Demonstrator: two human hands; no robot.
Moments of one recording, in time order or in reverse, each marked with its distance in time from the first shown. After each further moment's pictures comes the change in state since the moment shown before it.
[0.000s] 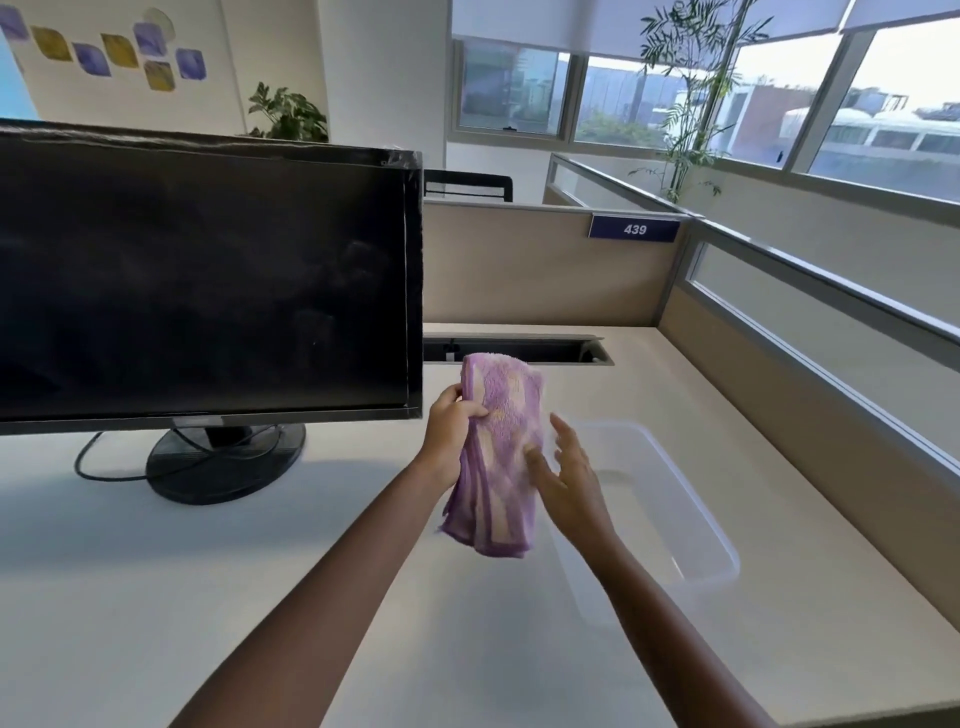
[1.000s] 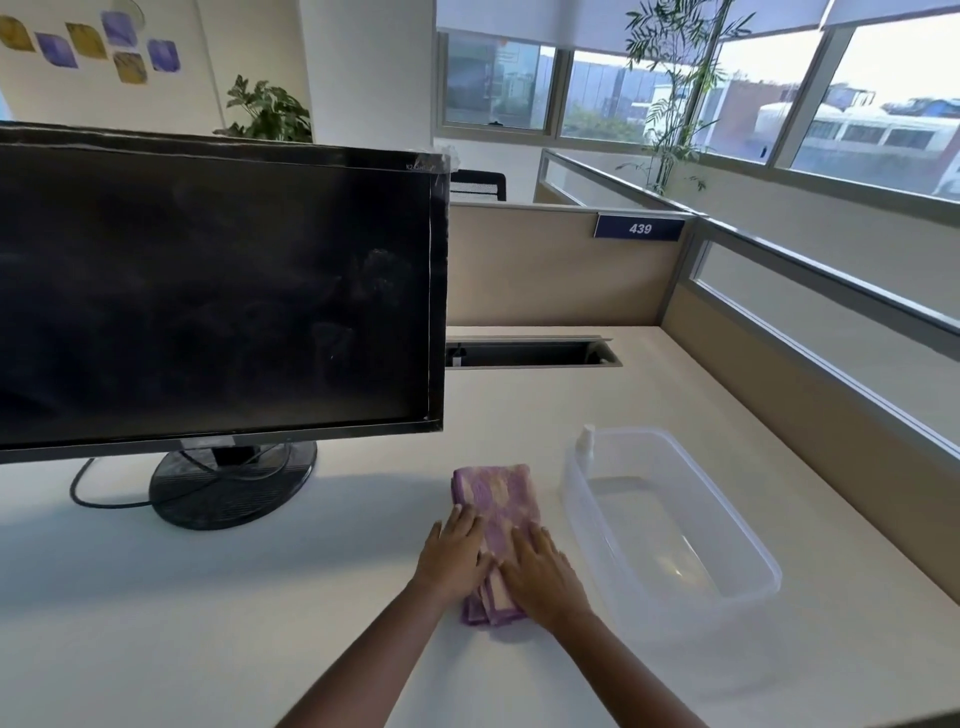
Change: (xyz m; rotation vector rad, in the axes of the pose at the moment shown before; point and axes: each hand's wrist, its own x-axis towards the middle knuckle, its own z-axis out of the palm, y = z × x) left_hand 0.010 -0.125 -0.077 1.608 -0.427 0.213; right_hand -0.012 0.074 0.088 -0.731 -0.396 0.064
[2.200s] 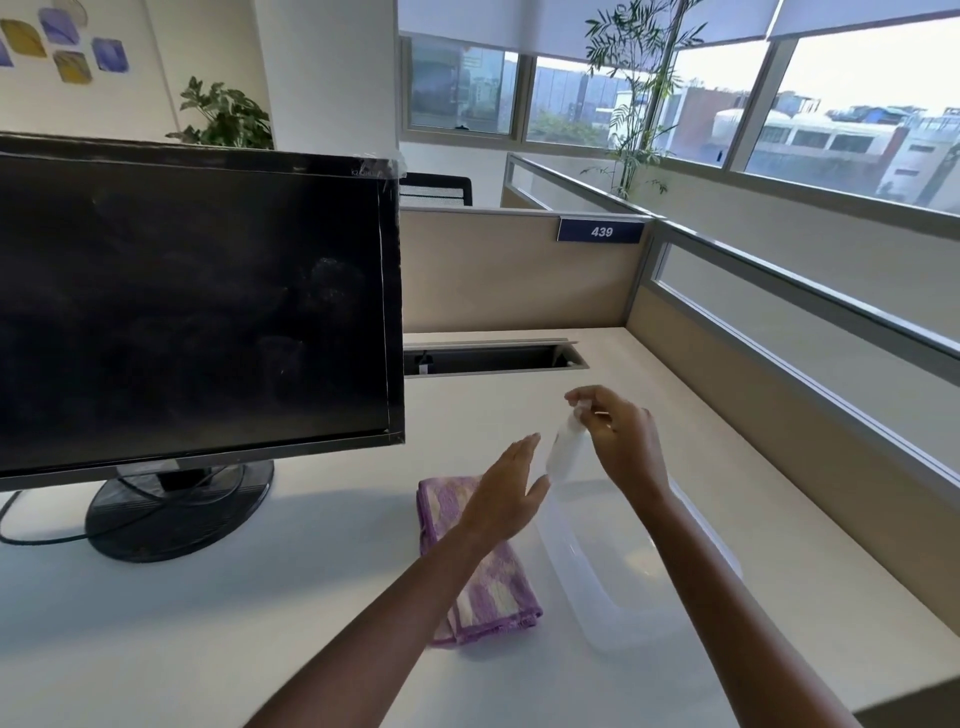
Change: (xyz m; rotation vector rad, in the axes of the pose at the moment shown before) left_hand 0.036 0.090 -0.069 -0.550 0.330 0.298; right_hand 0.003 0.039 -0.171 0.465 0.814 -0.164
